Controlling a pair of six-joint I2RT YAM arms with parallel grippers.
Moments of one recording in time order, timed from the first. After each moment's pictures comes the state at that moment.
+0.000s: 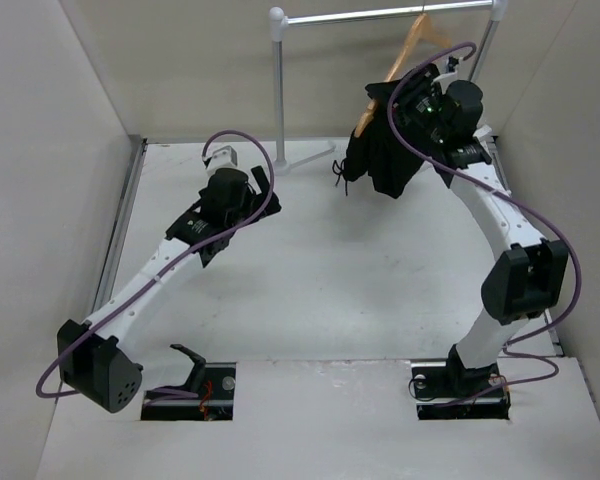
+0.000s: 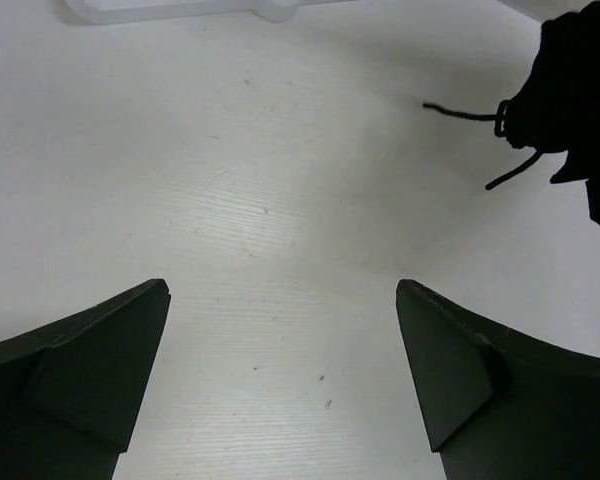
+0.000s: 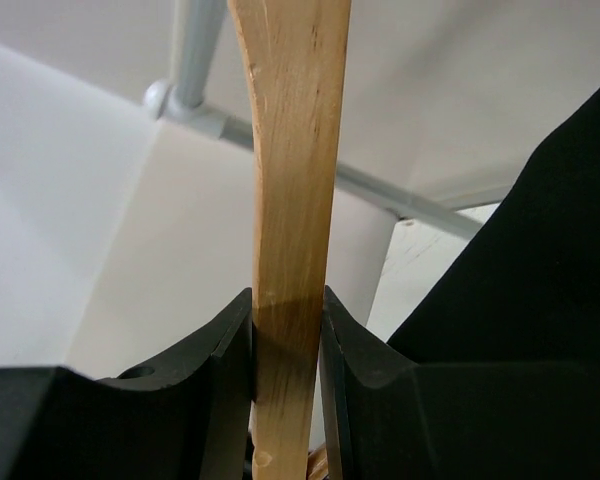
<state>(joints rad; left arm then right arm) -0.51 1.23 1.11 -0.45 -0.28 -0.67 0.21 1.67 1.61 0.20 -0.40 1.12</state>
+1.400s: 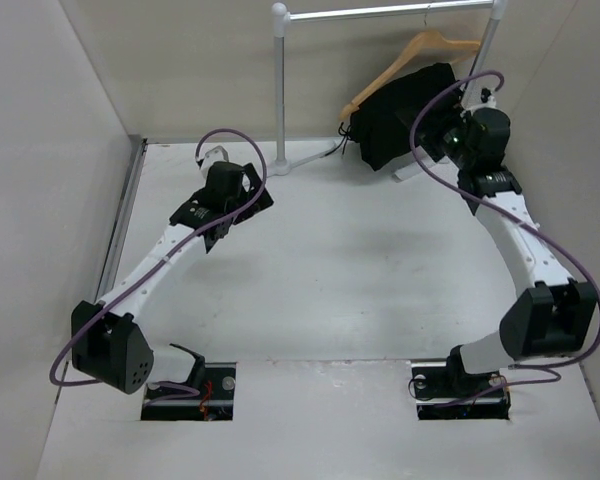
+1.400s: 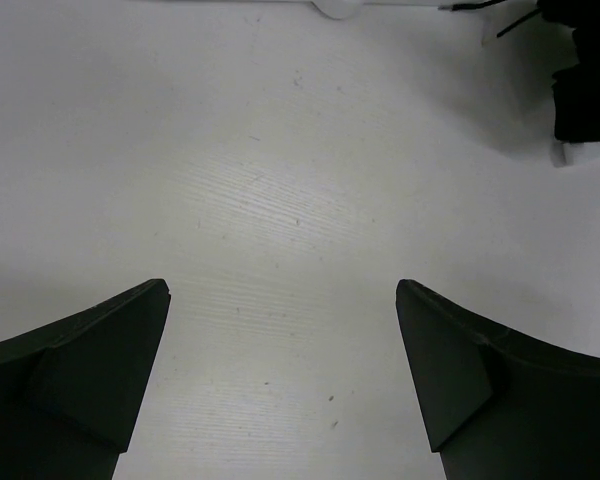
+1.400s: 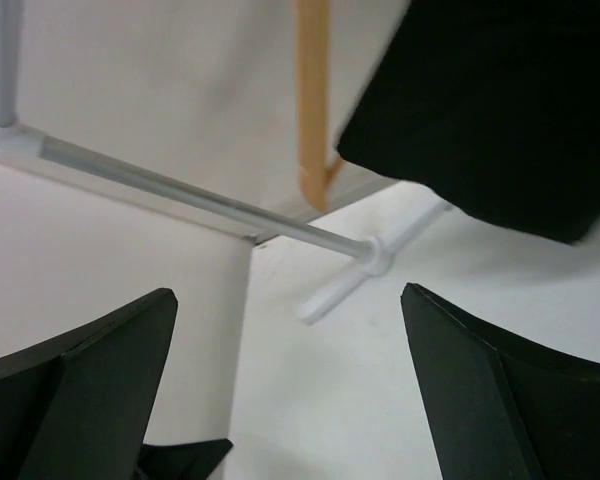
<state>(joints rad) -0.42 1.31 1.13 -0.47 -0.25 -0.73 0.10 1.53 1.43 0.02 -0.26 0.93</state>
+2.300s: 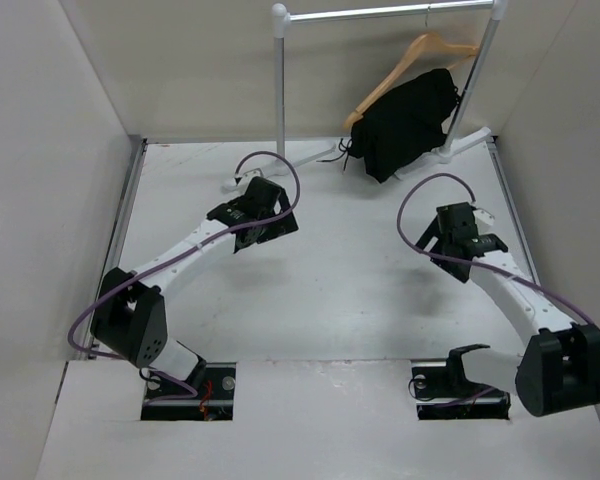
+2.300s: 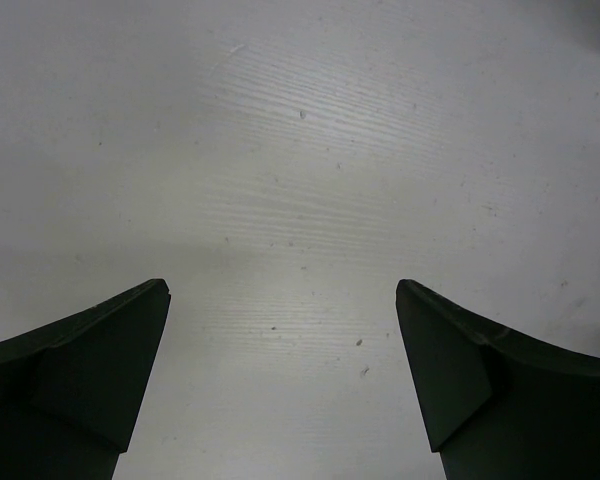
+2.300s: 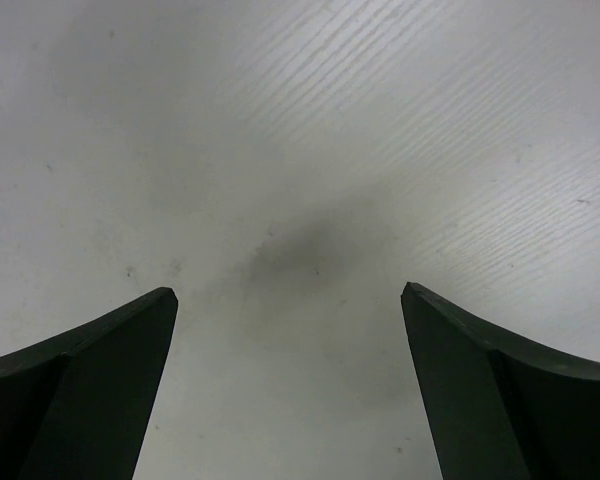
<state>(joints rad) -0.57 1.48 1.13 -0.54 -0.25 -0.75 0.14 1.17 0.81 -0.64 0.33 0.77</state>
